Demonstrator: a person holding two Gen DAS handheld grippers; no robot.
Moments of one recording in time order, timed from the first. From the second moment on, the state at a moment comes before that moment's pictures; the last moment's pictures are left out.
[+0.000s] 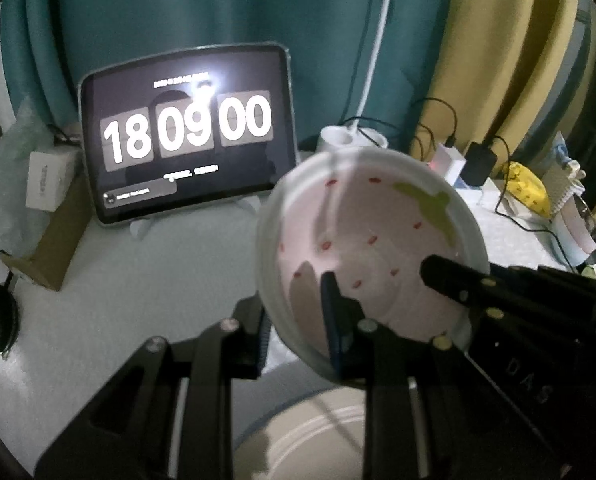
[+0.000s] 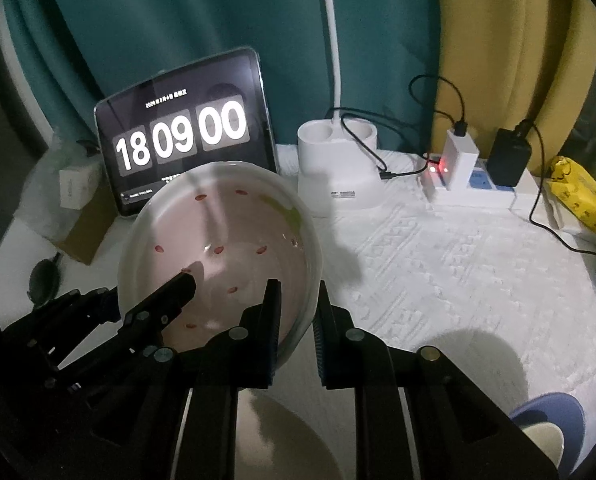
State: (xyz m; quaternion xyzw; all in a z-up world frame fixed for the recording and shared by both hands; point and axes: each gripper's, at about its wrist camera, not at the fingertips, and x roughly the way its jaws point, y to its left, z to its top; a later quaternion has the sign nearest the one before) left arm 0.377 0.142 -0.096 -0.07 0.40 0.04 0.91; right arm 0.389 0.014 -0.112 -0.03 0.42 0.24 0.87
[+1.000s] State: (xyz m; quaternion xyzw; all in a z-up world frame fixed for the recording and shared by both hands) left arm 0.320 0.074 -0.061 -0.05 0.37 0.02 0.93; right arm 0.330 -0.062 -0.077 0.00 0.39 0.23 0.89
